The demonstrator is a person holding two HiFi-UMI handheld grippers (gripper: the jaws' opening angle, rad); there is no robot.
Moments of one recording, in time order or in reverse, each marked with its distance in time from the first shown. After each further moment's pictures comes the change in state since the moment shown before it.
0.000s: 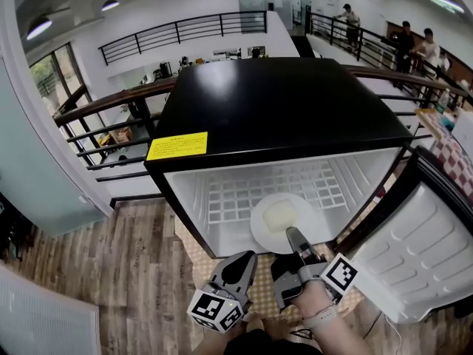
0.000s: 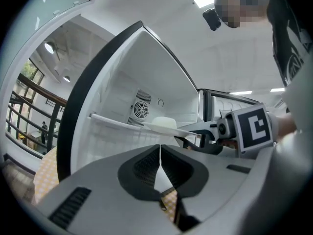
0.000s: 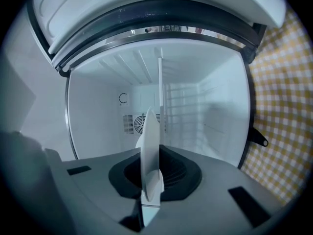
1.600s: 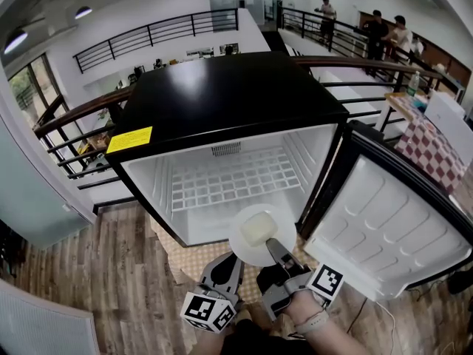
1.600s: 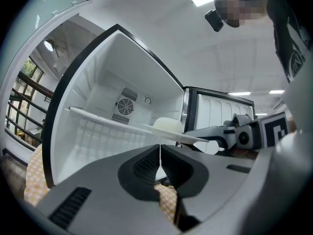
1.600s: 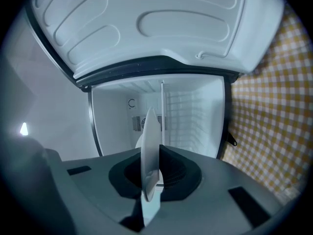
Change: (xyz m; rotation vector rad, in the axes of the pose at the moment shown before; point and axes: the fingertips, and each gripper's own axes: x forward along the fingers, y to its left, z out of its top) left arm -0.004 -0.078 -0.011 -0.018 0.010 -0.012; right arm -0.092 0.007 0.010 -0.007 0.069 0.021
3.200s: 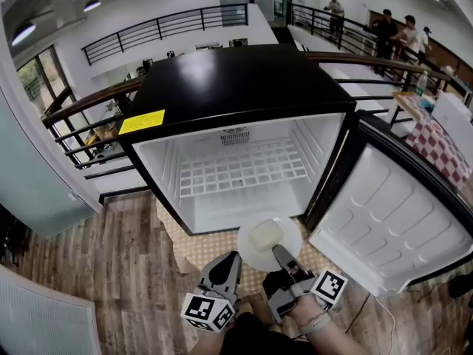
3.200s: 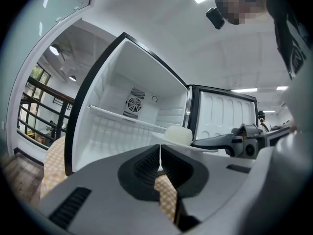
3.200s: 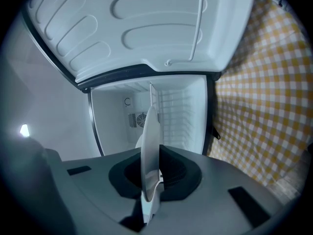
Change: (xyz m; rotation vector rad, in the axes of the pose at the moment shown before) left arm -0.037 0.007 -0.018 -0.002 0.025 0.089; right arm -0.034 -0.031 -0.017 0.021 0.028 -0.002
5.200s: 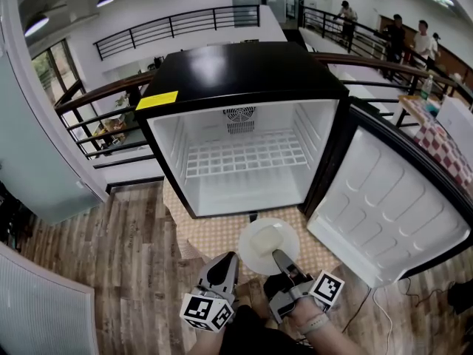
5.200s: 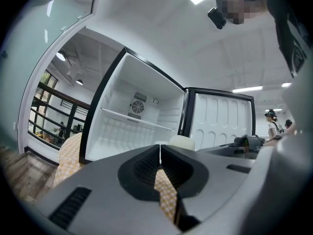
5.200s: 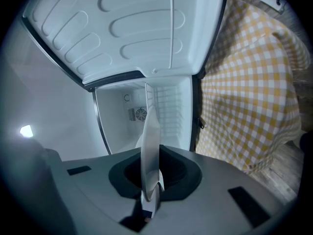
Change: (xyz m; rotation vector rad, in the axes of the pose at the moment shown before) left arm -0.051 -0.026 -0.012 0.000 -0.020 0.077; right arm -0.054 -0.022 -0.024 0.015 0.066 -0.004
